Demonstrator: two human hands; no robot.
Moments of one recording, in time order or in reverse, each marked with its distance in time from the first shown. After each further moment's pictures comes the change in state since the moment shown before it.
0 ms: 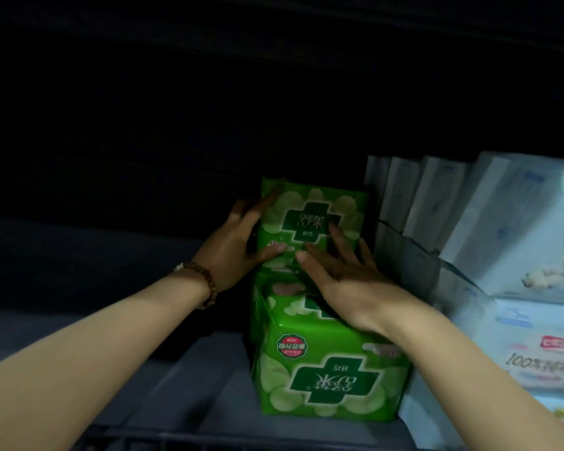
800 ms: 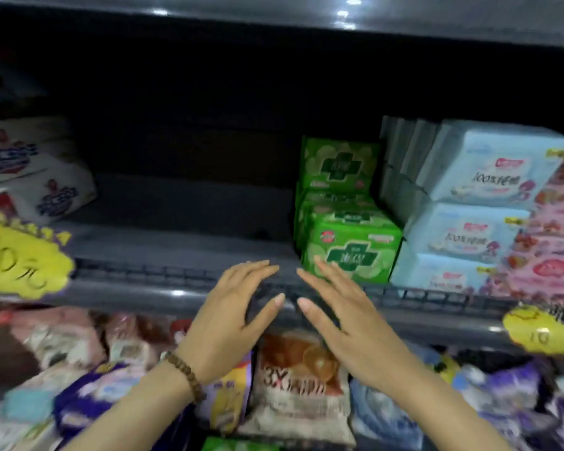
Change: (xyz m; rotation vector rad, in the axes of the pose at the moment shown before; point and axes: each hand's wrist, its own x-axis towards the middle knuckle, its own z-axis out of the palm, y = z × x) left_hand -0.242 0.104 -0.056 0.146 -0.064 -0.113; right_hand -0.185 -0.037 0.083 0.208 0.021 -0.298
